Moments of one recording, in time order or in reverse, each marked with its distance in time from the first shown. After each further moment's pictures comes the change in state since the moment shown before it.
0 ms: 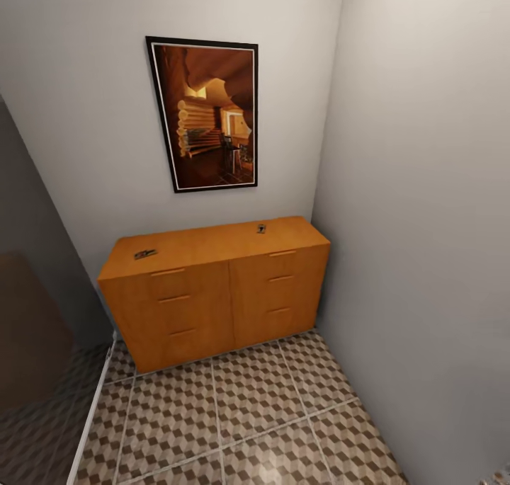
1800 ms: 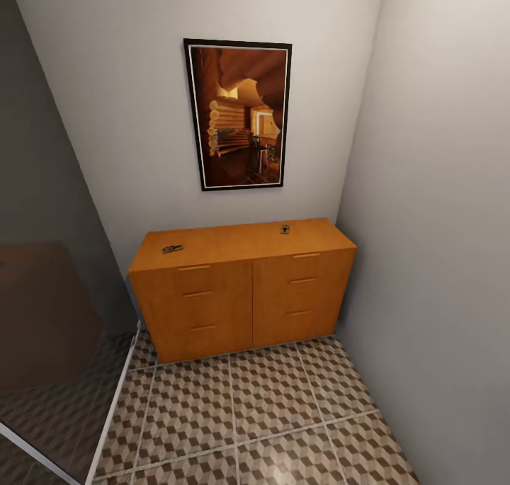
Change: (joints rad) left arm 0.000 0.000 -0.001 0.000 0.000 0.000 0.000; right arm 0.000 0.000 0.000 0.000 0.000 -0.001 -0.002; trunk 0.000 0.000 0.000
